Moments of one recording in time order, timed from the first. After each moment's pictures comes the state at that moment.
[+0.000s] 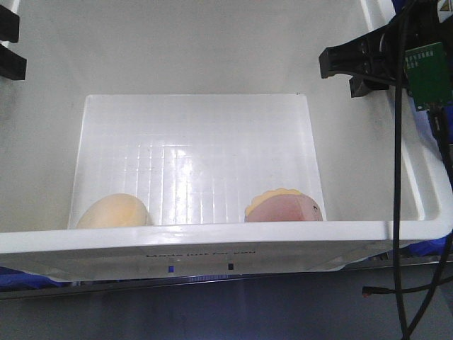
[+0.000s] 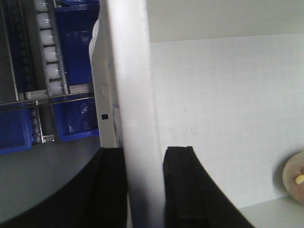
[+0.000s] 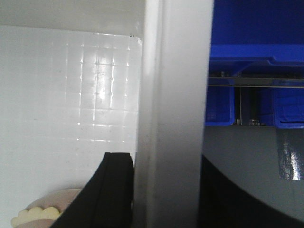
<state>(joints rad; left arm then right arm) -0.23 1.22 -1.54 -0.08 1.32 -0.23 0.56 1.36 -1.53 -0.27 1.29 0.42</state>
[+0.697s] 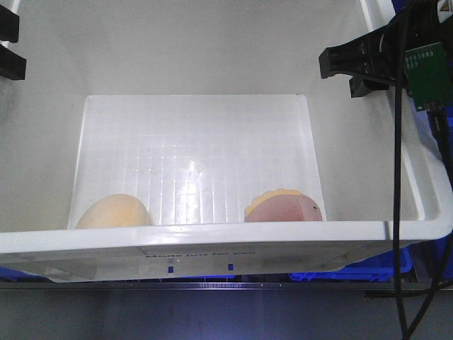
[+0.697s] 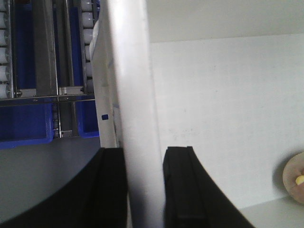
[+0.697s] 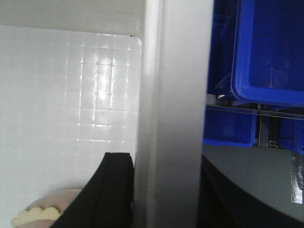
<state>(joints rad) -0.23 1.22 -1.54 -0.08 1.32 -0.23 0.56 1.36 -1.53 -0.26 1.29 0.42</state>
